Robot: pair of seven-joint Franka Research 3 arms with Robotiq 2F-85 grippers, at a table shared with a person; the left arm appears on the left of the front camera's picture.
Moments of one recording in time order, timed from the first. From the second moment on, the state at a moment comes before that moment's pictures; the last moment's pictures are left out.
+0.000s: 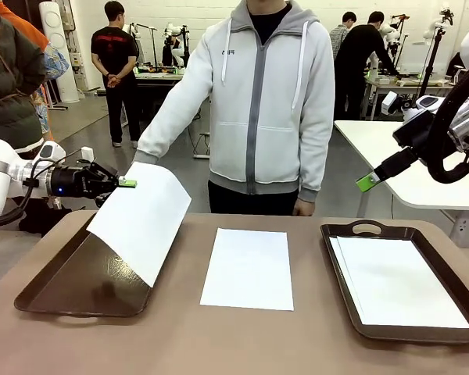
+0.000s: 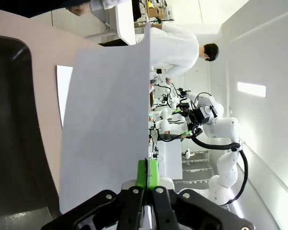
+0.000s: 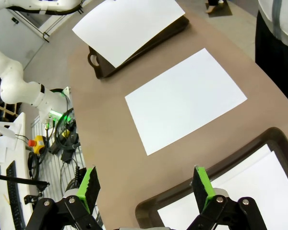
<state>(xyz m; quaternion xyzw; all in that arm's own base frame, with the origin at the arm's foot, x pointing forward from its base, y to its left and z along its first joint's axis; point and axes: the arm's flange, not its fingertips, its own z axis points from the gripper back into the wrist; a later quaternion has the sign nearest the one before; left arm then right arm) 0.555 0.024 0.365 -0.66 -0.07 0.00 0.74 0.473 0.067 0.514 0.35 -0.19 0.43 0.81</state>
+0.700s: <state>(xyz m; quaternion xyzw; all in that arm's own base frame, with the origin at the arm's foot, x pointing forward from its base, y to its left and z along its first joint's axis) 0.566 0.053 0.332 -0.59 -0.01 0.02 0.81 0.473 0.068 0.514 0.35 -0.19 0.43 0.81</state>
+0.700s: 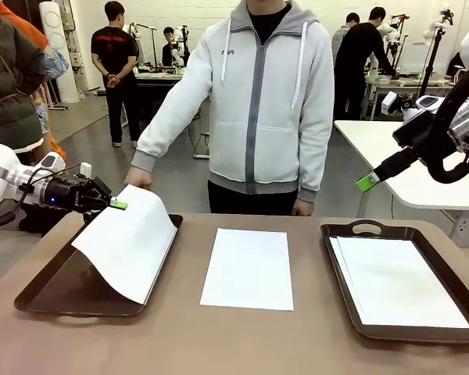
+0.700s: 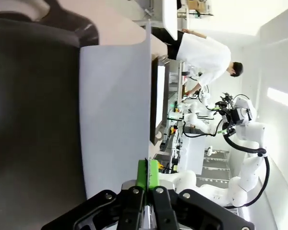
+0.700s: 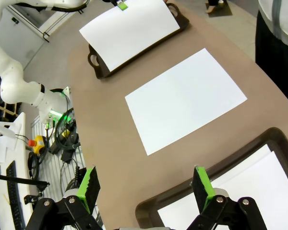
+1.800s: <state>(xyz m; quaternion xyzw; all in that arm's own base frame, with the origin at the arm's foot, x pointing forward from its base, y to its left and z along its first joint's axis) 0.574 0.080 0.326 -0.44 -0.01 0.00 0.90 0.473 0.068 0.514 0.35 -0.19 0.43 0.81</state>
